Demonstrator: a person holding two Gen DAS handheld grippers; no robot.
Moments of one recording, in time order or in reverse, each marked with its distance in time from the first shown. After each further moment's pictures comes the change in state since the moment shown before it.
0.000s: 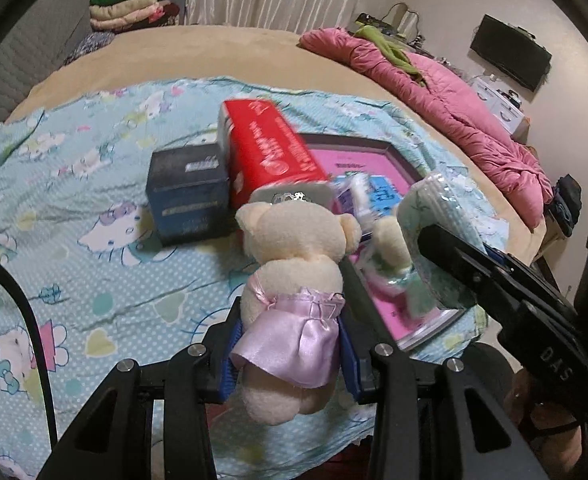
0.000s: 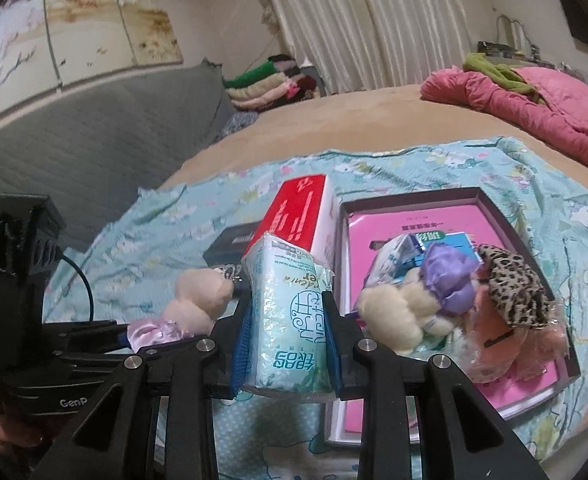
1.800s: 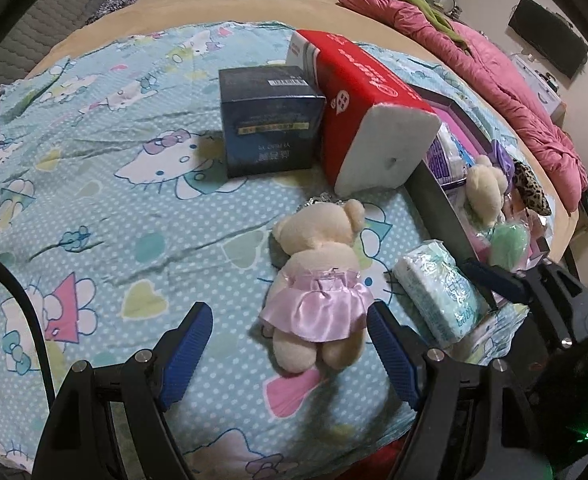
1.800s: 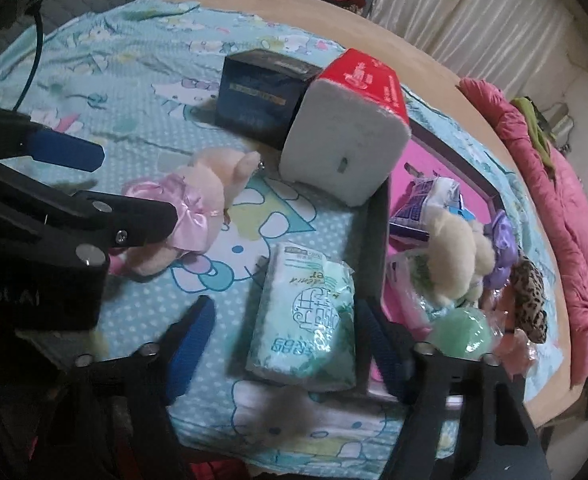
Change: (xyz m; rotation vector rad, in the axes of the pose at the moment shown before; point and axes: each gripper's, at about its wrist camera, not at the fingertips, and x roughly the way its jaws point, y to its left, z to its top) left arm 0.038 0.063 -0.025 -0.051 0.162 0.094; right arm 0.102 0.079 -0.077 -0.532 0.462 -0.337
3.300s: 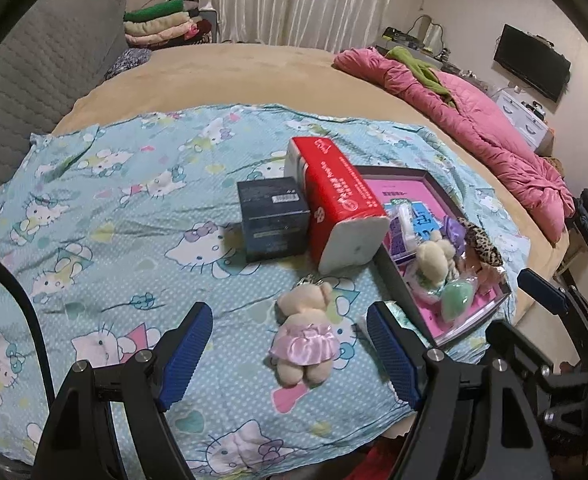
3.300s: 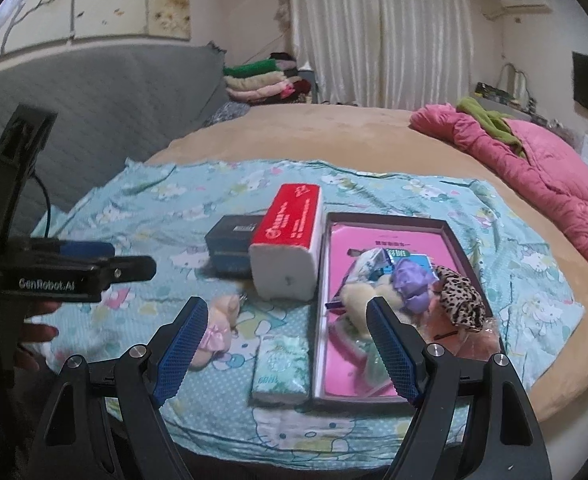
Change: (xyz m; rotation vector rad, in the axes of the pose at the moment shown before) left arm -0.104 -0.009 0.015 0.013 -0.207 0.032; right arm -0.138 -0.075 -0.025 0.335 -0.400 0.148
